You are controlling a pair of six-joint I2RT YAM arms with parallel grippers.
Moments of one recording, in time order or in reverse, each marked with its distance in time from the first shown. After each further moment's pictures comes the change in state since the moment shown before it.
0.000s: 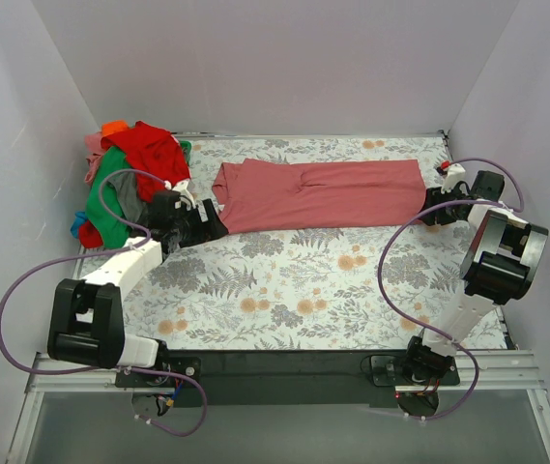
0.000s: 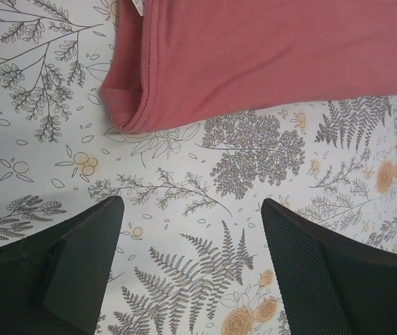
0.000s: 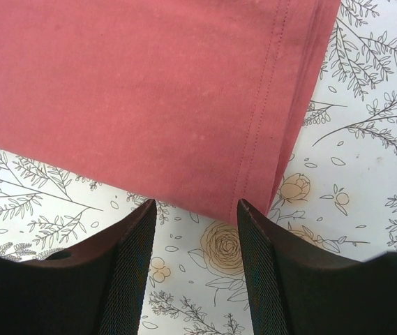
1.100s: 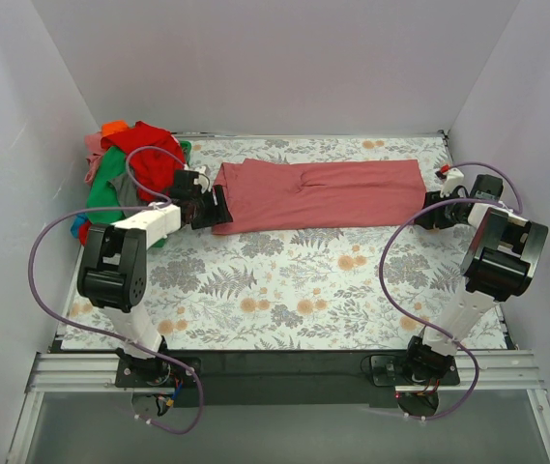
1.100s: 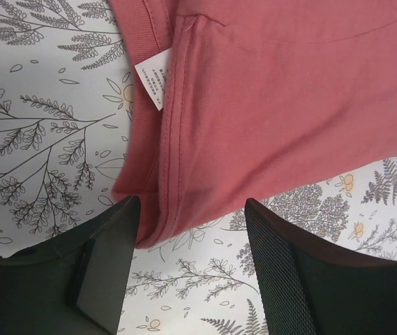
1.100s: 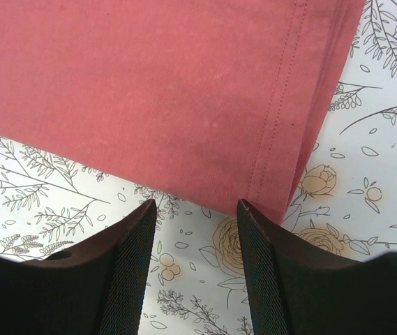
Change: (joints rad) left arm -0.027 0.385 0.304 -0.048 -0.048 0.062; right arm -0.010 0.034 0.000 -0.027 -0.038 0.003
